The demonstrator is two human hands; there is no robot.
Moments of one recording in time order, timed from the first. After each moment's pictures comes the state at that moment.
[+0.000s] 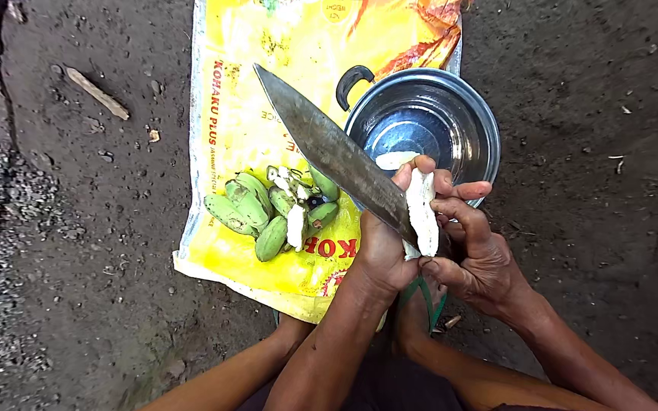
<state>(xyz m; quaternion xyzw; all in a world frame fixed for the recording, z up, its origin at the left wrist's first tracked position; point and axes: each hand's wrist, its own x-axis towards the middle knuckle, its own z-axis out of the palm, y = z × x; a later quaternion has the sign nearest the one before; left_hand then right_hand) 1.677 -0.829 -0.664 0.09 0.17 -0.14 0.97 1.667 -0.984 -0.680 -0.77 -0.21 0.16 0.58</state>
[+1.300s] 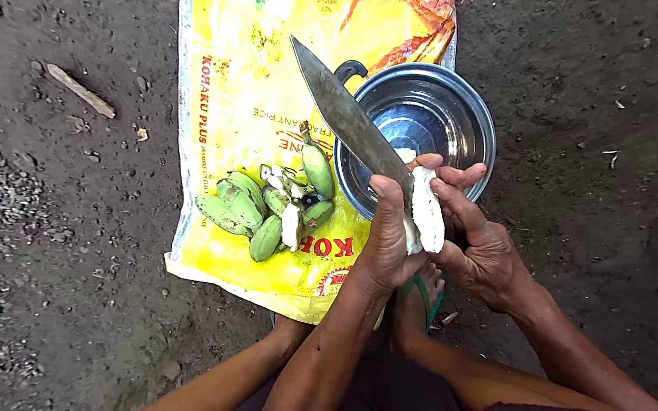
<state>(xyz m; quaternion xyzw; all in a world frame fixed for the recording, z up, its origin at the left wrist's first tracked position) 1.672 -0.838 -0.678 0.16 0.10 -0.12 0.97 1.676 -0.991 -0.681 -0.80 -0.20 0.16 0.54</state>
